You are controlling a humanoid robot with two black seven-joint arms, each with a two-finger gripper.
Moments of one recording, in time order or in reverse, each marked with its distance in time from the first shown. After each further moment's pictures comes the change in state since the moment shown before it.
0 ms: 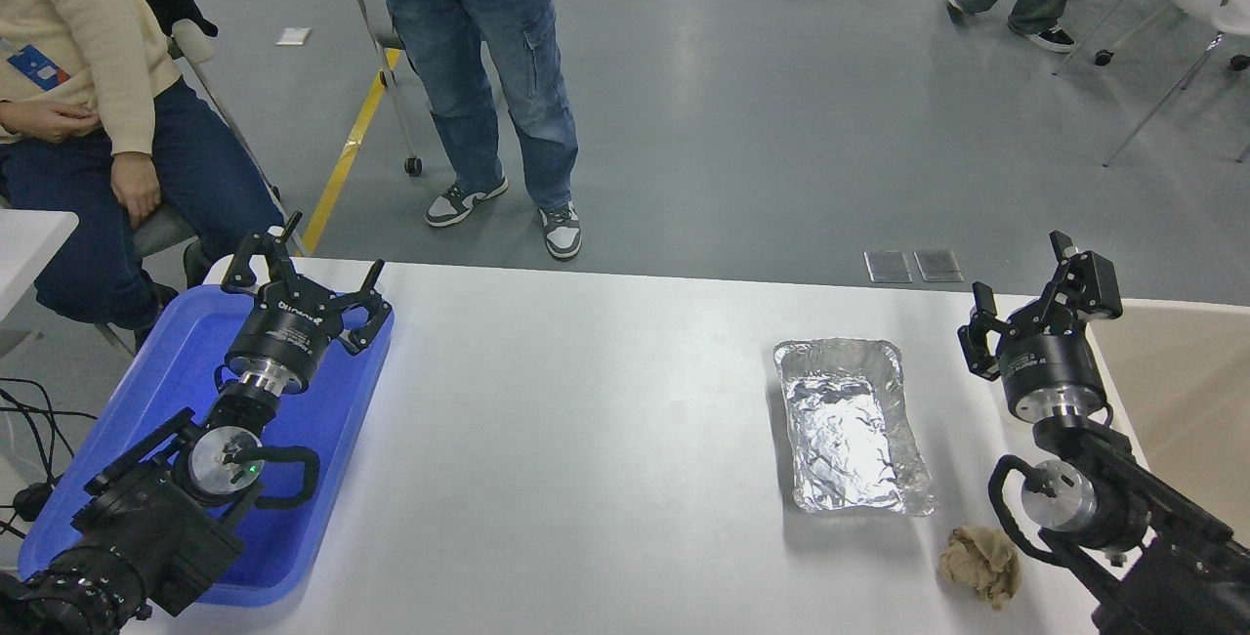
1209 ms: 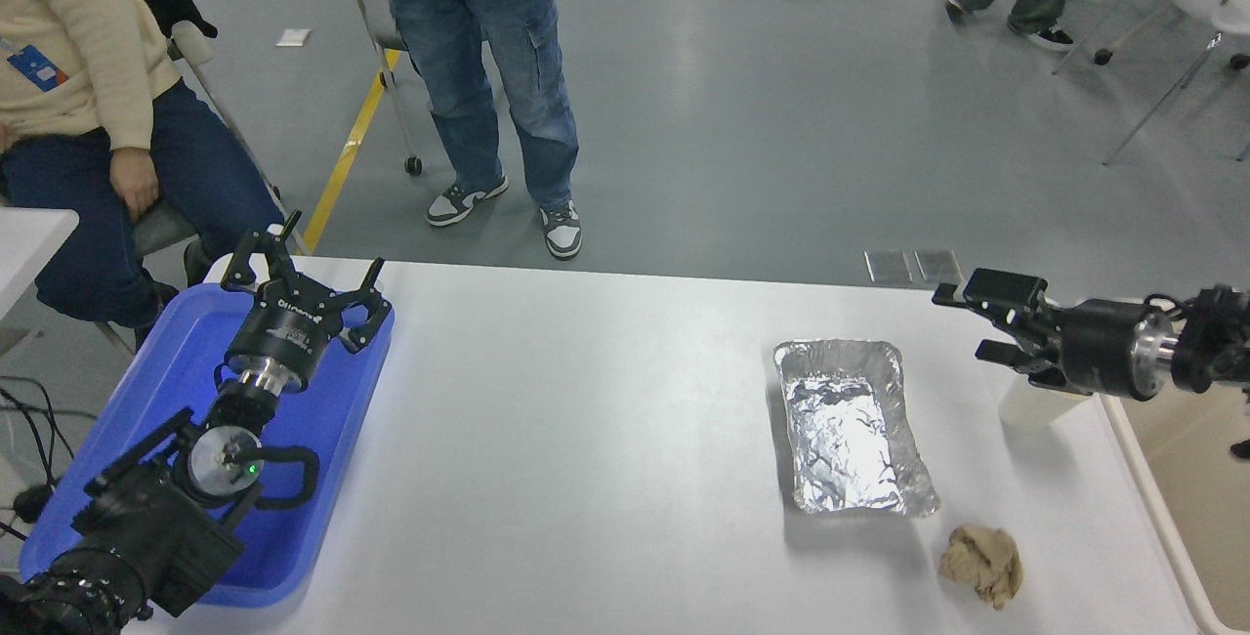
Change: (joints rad) left arm -0.001 0.000 -0.001 0.000 0.000 0.000 0.000; right arm 1.258 -0.287 -2.007 0.250 -0.010 0.427 -0.006
